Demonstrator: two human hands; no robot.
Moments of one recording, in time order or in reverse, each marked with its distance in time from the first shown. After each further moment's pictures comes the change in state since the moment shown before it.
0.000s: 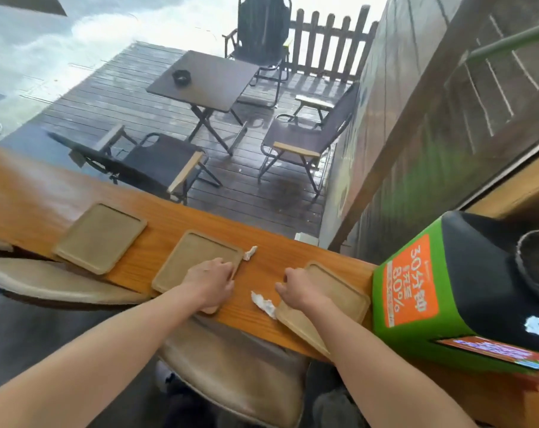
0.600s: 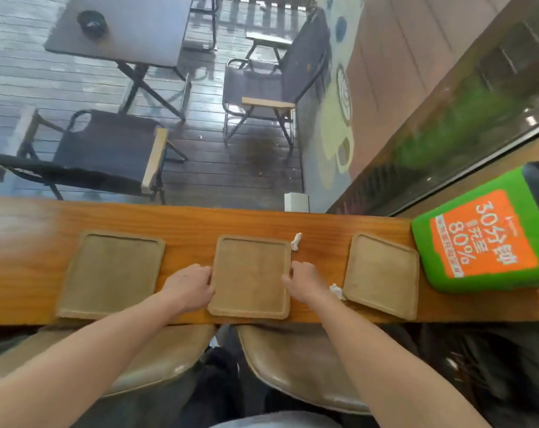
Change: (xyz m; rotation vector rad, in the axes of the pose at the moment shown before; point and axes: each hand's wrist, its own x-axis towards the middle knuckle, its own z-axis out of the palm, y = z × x) left_hand 0.083 -0.240 -0.003 0.019 -0.287 0.171; right_hand 0.068 -0.161 0.080 0.144 -0.016 0.400
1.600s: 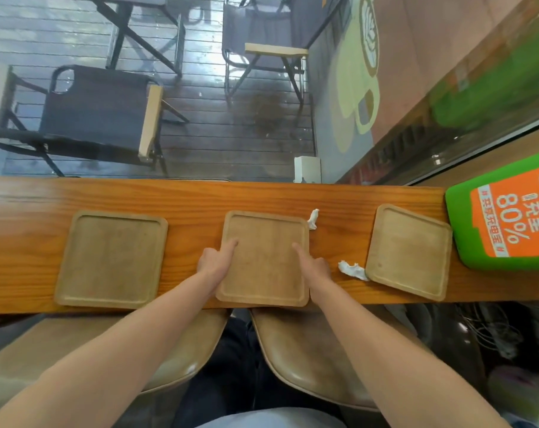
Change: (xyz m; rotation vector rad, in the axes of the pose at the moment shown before) left_hand 0.052 0.021 0.041 -1.092 -0.029 -0.635; right_hand 0.035 -0.002 0.055 0.980 -0.013 0.608
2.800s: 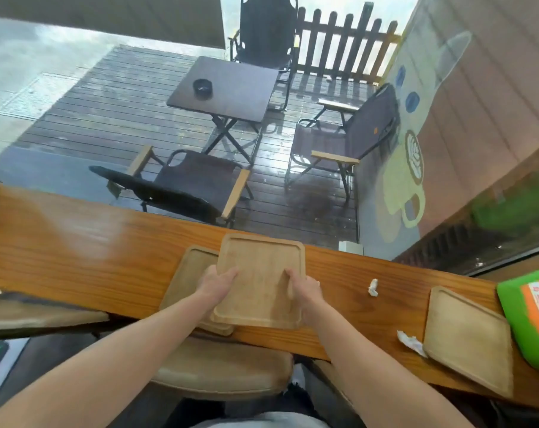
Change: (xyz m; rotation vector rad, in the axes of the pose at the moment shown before) left_hand -0.054 -0.024 -0.201 -0.149 0.103 0.263; right_hand -0.139 -0.061 0.138 -0.118 -0.186 -0.346
